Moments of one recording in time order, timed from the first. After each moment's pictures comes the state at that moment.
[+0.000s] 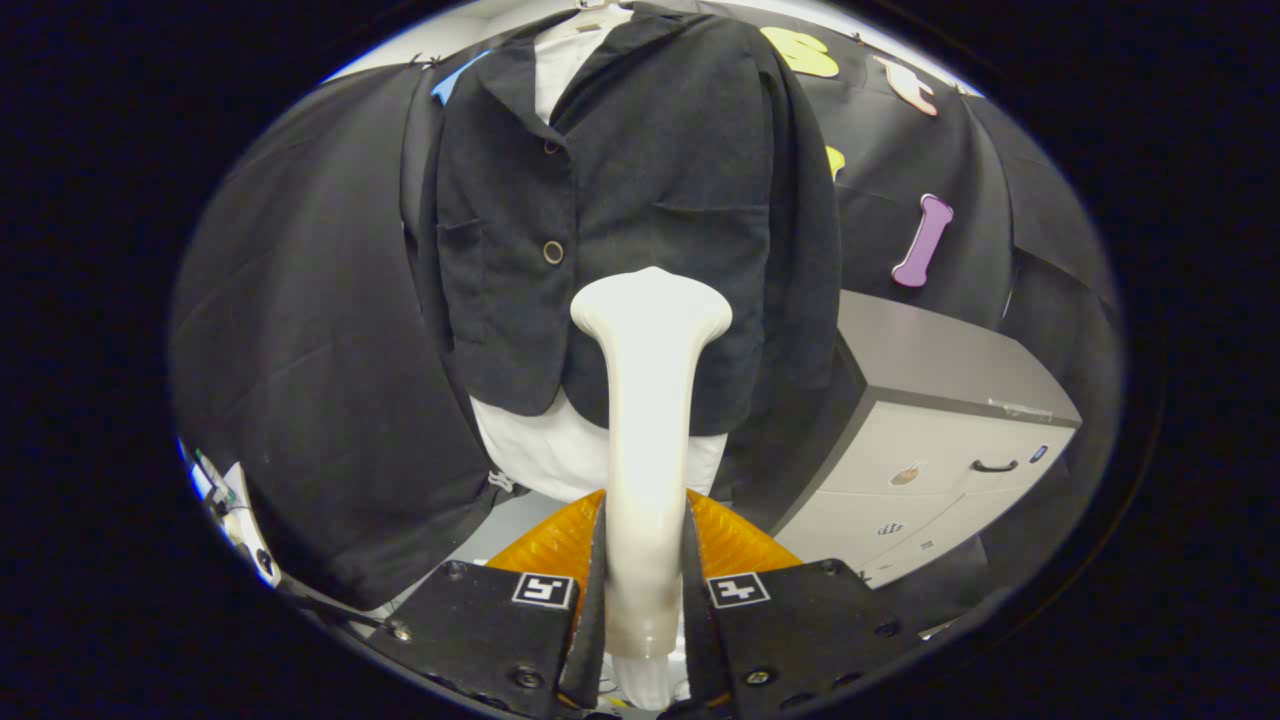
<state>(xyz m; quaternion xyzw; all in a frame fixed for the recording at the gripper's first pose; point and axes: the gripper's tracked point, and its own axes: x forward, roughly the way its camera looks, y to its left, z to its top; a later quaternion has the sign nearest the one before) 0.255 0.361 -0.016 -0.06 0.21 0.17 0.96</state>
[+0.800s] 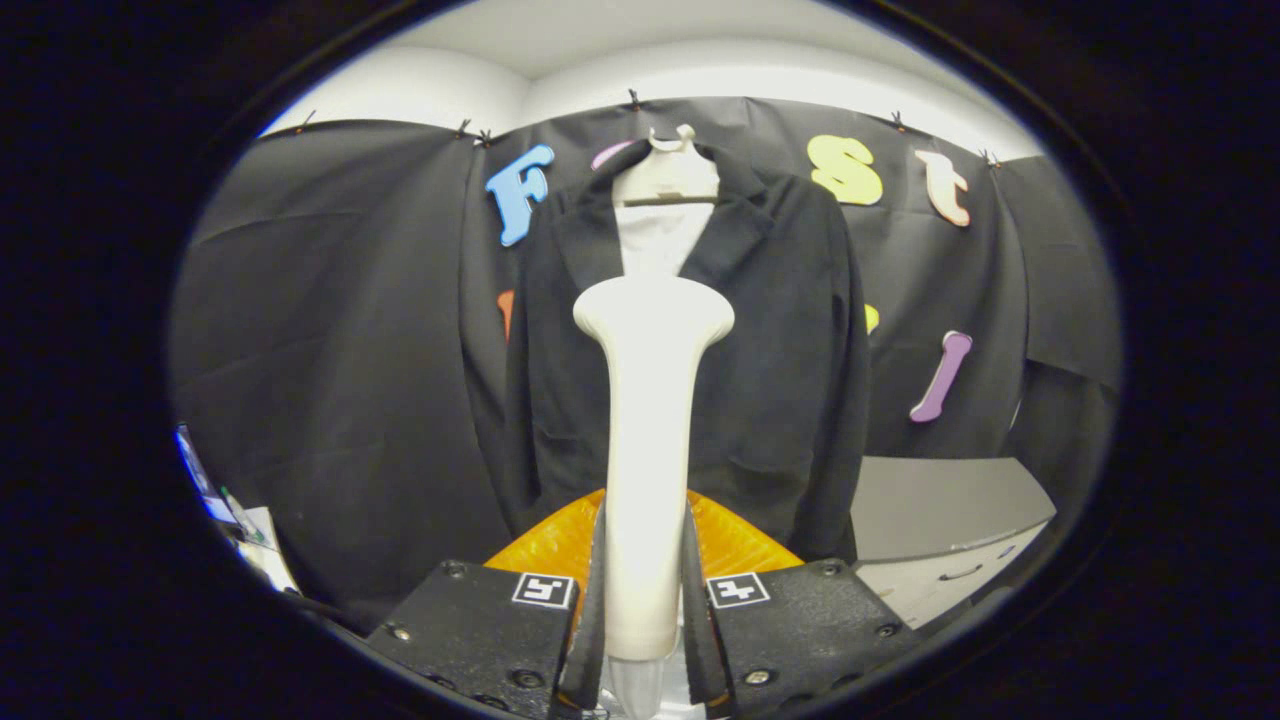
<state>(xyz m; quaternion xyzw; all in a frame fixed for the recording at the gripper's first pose) 0.199 0.454 0.187 -0.06 0.04 0.23 0.97</state>
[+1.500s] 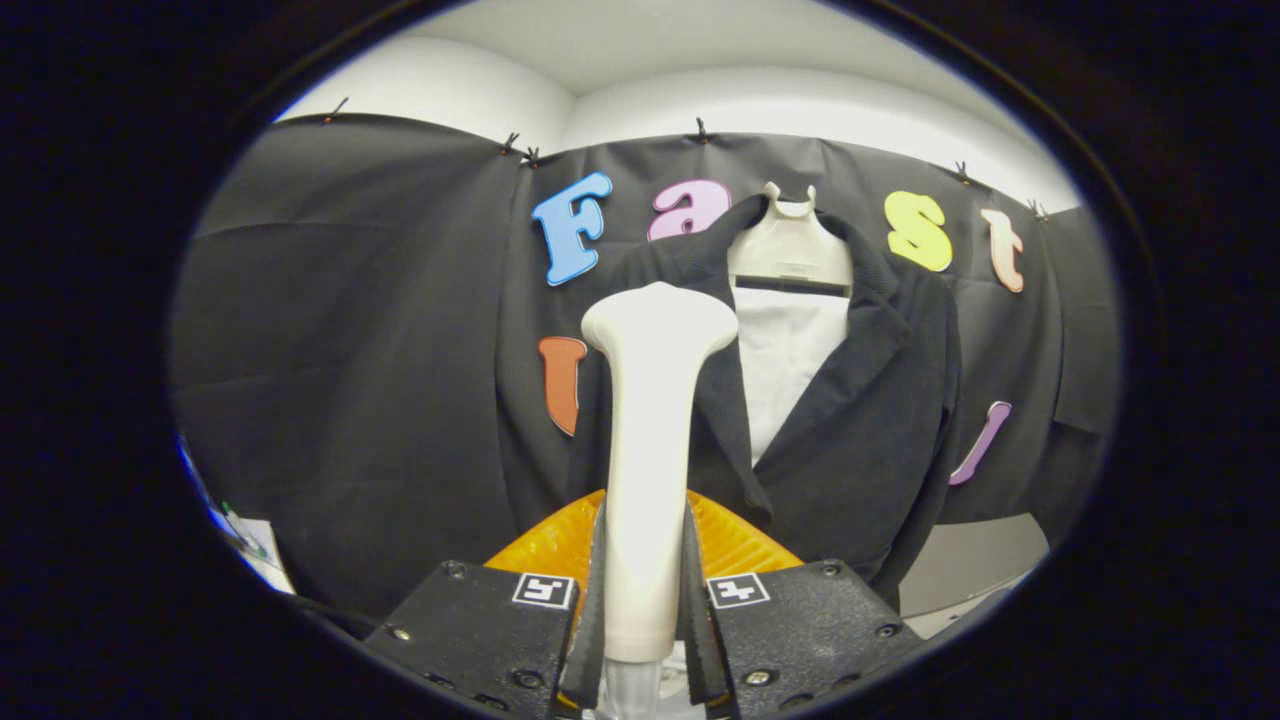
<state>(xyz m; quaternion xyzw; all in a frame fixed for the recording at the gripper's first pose) 0.210 0.572 0.248 -0.08 -0.01 0.25 0.96</state>
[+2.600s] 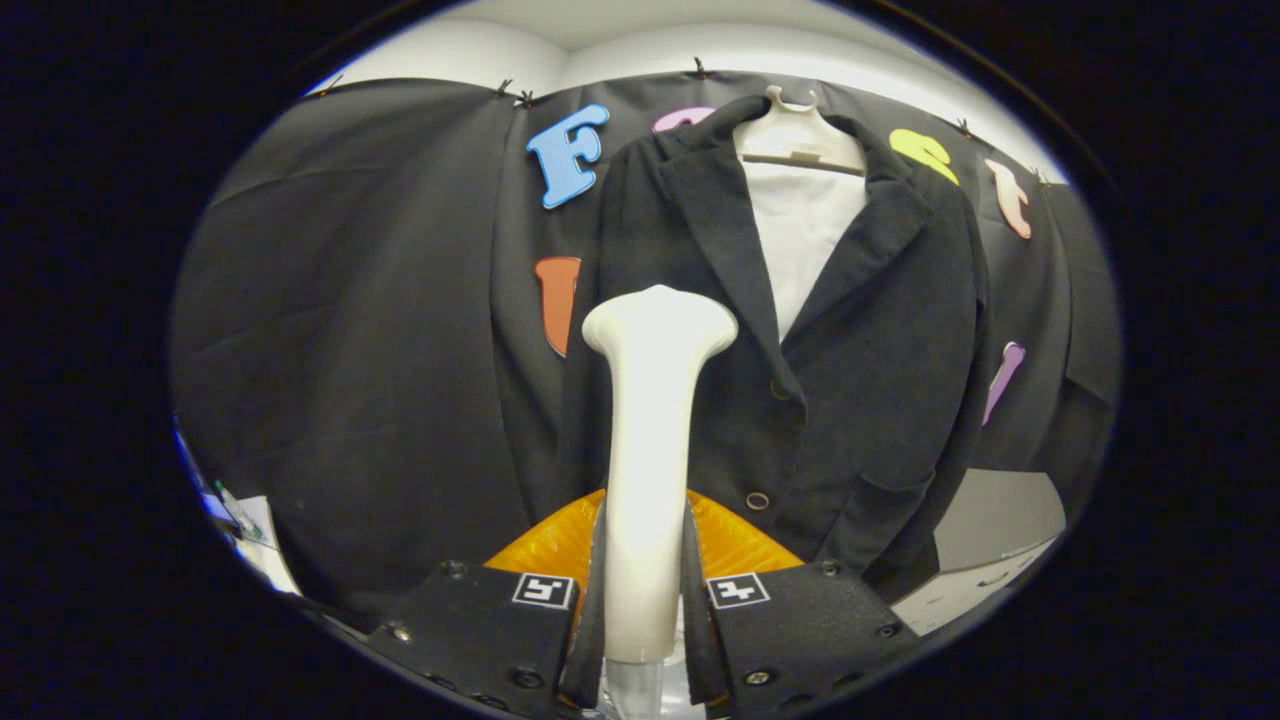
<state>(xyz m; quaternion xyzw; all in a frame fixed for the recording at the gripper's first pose) 0.232 0.563 0.134 -0.10 0.09 0.25 0.96</state>
